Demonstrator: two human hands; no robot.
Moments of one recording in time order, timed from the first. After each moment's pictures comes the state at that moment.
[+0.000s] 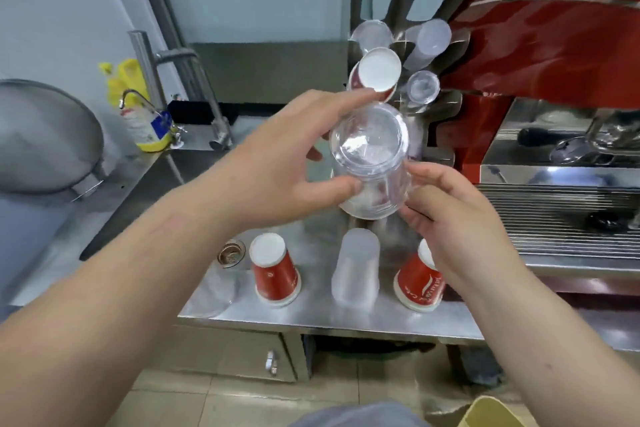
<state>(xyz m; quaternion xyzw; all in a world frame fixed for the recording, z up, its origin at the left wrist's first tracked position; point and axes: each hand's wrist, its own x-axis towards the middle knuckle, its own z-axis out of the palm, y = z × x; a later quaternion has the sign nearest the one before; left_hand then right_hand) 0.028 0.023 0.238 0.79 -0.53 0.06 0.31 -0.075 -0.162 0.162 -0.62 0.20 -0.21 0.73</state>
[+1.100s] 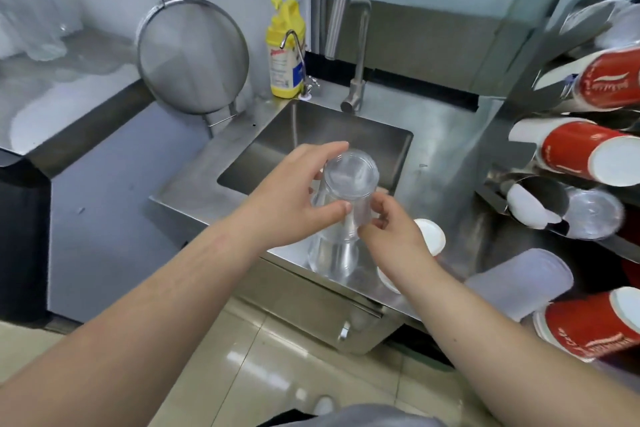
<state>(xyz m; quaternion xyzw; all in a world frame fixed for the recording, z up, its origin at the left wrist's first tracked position) 0.084 0.231 0.114 0.88 -0.26 0.02 0.39 0.044 0.056 0.068 -0.82 0.13 0.05 0.56</state>
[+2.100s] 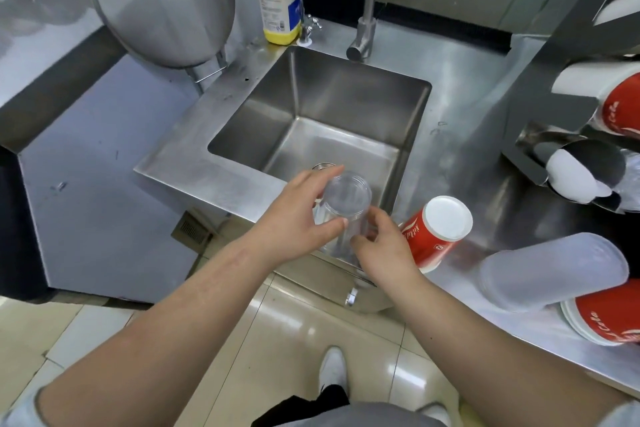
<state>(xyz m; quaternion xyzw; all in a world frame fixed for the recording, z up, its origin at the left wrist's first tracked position) 0.098 0.227 0.011 0.88 -0.20 -0.08 0.42 0.051 0.067 -0.012 -0.83 0.20 0.12 0.51</state>
